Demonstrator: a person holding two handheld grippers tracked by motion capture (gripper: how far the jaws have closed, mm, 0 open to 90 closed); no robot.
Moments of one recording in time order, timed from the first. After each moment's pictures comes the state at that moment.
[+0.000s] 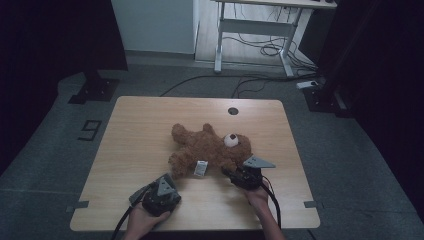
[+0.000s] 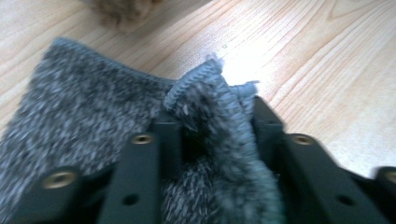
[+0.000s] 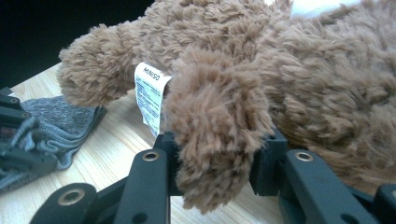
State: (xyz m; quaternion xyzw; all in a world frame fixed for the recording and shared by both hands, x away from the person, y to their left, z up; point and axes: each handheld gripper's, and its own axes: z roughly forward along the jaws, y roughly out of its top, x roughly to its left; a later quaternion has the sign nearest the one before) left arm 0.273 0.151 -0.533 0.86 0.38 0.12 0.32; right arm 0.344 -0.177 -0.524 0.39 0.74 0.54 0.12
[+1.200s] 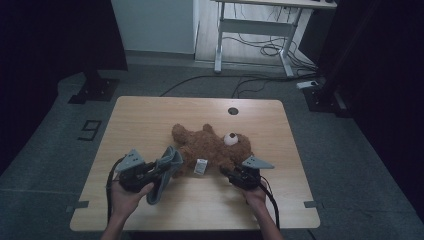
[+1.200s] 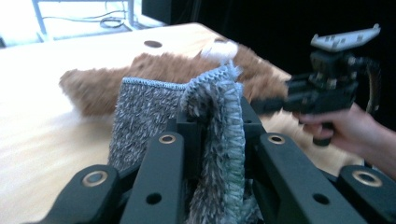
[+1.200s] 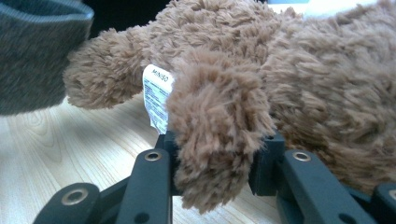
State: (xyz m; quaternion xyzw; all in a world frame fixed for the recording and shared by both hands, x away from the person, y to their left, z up) left arm 0.288 0.188 -0.423 0.75 0.37 0.14 0.53; right arm 0.344 -0.172 -0.525 0.38 0.73 0.55 0.12
